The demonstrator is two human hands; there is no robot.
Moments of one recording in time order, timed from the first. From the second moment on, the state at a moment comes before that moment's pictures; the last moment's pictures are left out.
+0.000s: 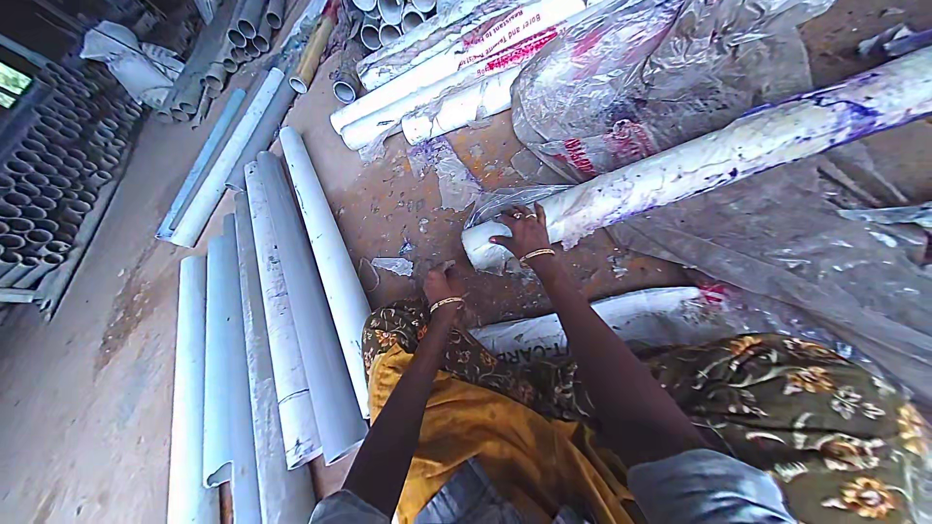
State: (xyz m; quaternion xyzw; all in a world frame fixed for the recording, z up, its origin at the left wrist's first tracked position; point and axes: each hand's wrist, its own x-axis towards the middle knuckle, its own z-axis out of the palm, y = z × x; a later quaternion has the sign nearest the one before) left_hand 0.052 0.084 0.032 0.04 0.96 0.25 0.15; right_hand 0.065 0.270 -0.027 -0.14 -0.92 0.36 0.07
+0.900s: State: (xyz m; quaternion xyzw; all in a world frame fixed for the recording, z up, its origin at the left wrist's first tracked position) left_hand 0.016 0.104 -0.004 0.37 0.92 -0.08 -0.05; right_hand 0.065 0.269 -0.043 -0.11 -0.91 0.36 0.15
